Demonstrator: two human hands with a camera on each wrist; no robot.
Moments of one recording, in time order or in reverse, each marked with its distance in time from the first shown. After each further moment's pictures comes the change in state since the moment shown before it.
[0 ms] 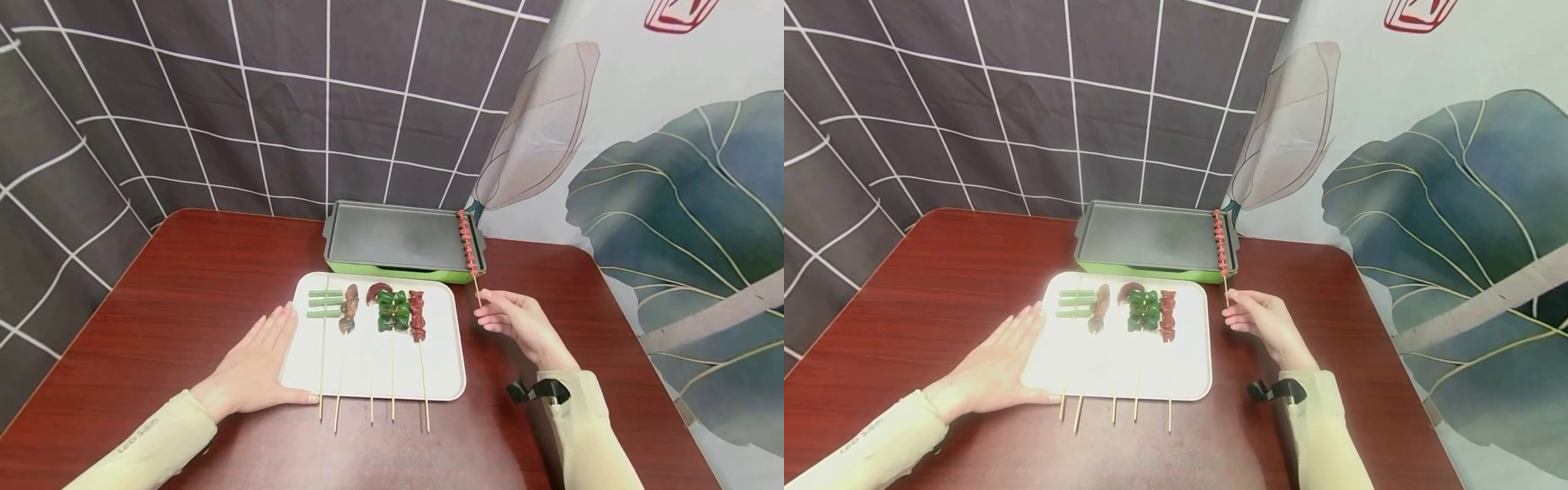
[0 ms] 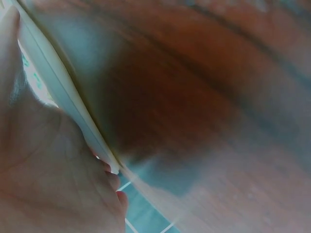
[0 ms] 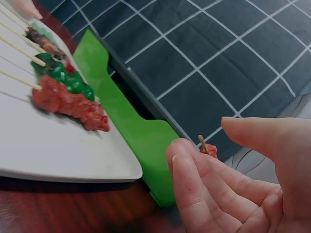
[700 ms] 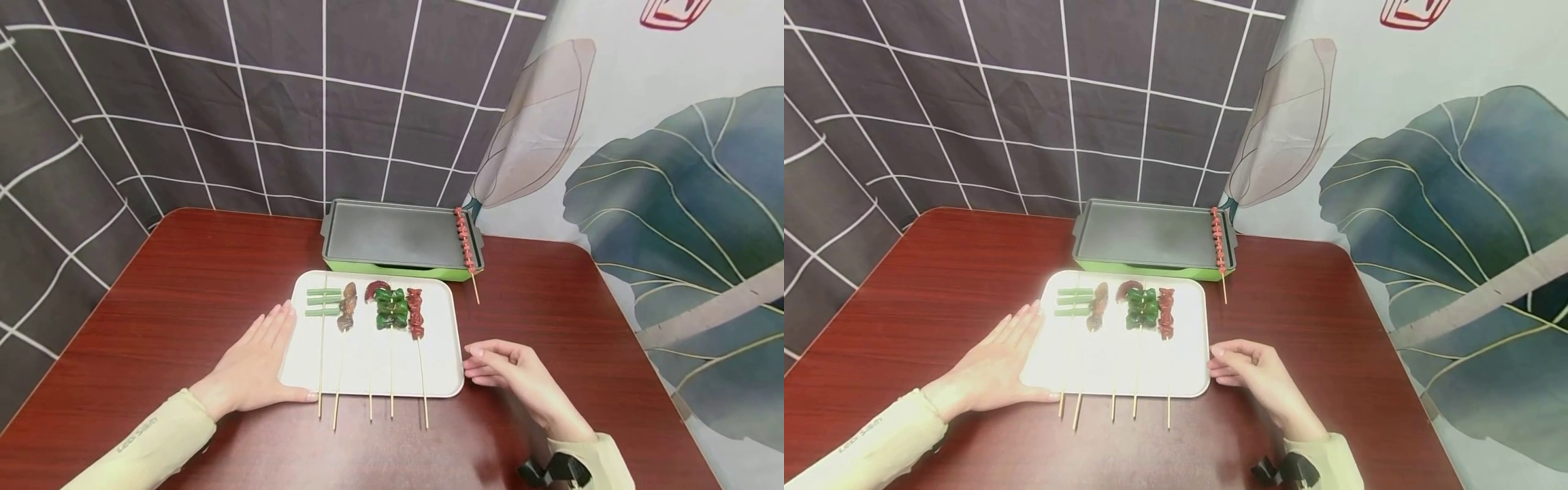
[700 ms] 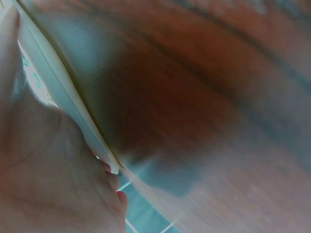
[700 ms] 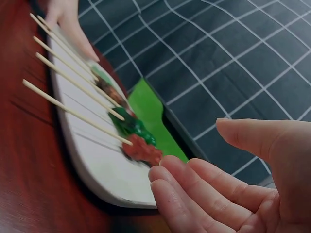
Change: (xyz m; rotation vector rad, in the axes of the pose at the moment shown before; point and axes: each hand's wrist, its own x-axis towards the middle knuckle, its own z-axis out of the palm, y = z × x) left_hand 0.001 -0.001 0.002 0.012 -0.012 -0.005; right_hand -0.077 0.021 0.034 -0.020 -0.106 0.003
